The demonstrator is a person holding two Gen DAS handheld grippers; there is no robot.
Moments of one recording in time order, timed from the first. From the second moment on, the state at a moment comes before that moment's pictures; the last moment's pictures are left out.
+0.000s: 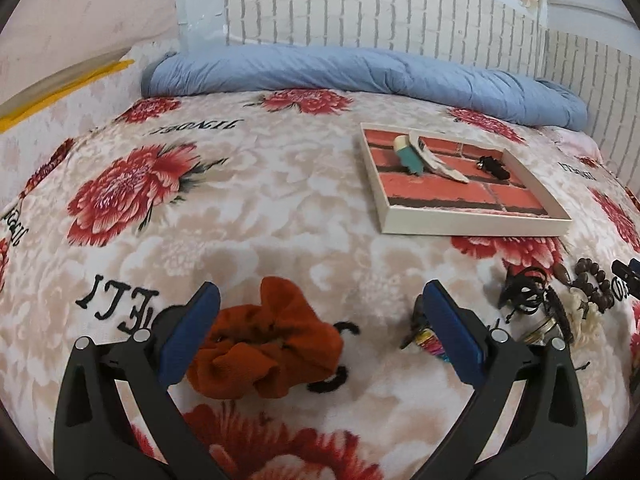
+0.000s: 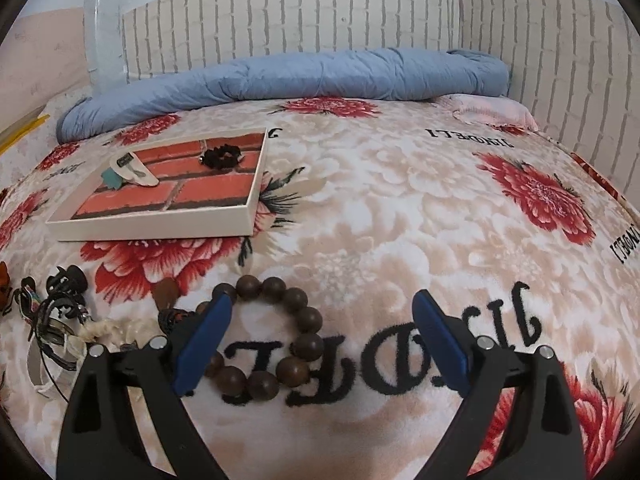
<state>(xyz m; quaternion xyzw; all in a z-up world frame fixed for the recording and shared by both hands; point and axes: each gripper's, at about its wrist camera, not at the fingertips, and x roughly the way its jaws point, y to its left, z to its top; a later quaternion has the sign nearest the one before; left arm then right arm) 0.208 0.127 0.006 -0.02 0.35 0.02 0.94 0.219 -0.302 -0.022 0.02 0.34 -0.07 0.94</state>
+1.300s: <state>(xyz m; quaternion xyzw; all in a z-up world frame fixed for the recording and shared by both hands) 0.226 0.132 -0.039 0.00 0.42 0.02 0.91 0.210 -0.192 -0.039 -0.02 0.43 -0.02 0.90</state>
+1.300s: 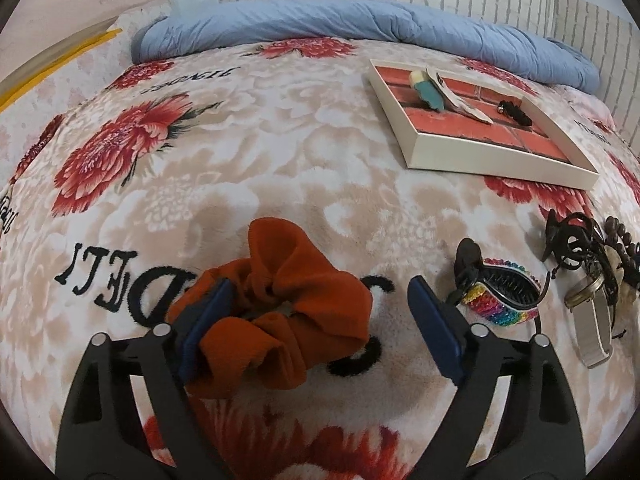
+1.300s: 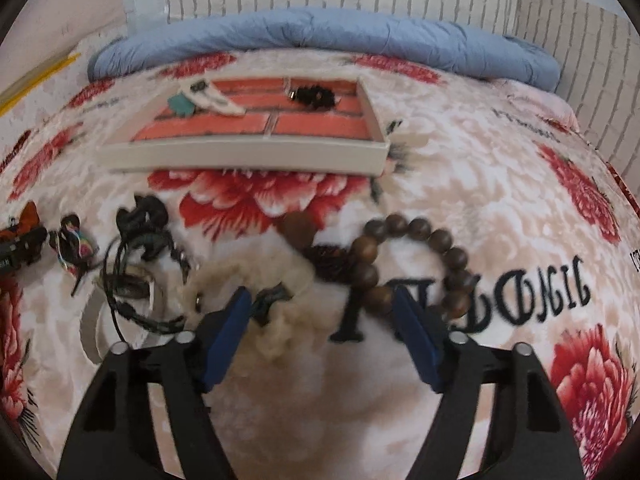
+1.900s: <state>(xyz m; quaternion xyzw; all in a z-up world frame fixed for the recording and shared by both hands) 0.235 0.150 -0.043 -0.01 0.43 0.04 0.90 0.214 -0.174 -0.048 -0.02 0.45 0.02 0.89</state>
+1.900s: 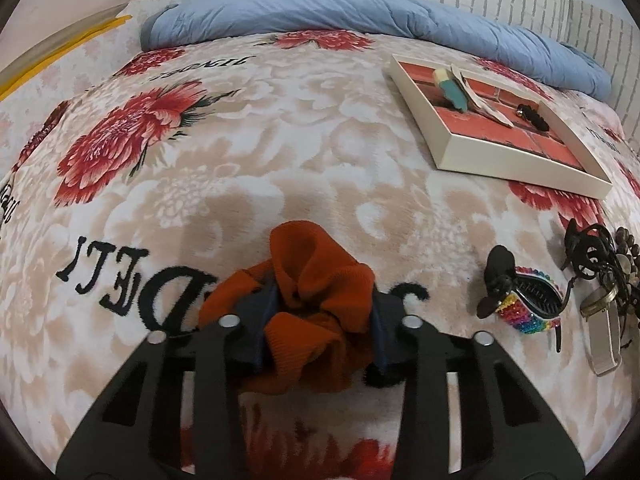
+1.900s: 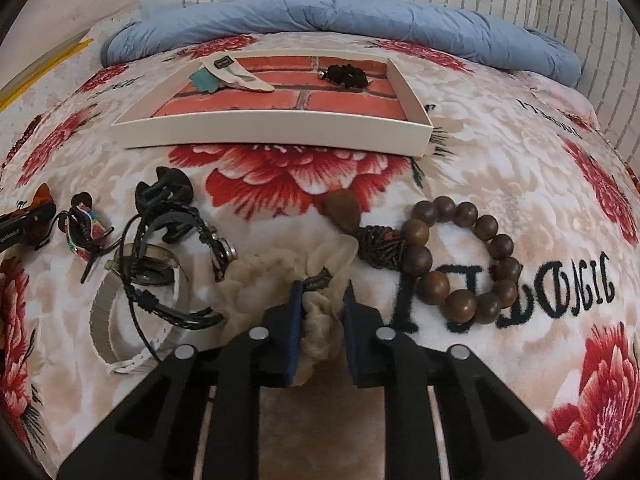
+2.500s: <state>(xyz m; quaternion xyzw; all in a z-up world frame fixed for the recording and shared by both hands) 0.236 0.155 -0.027 -0.01 0.41 0.04 0.91 0.221 -0.189 -0.011 0.00 0.39 0.04 0.92</state>
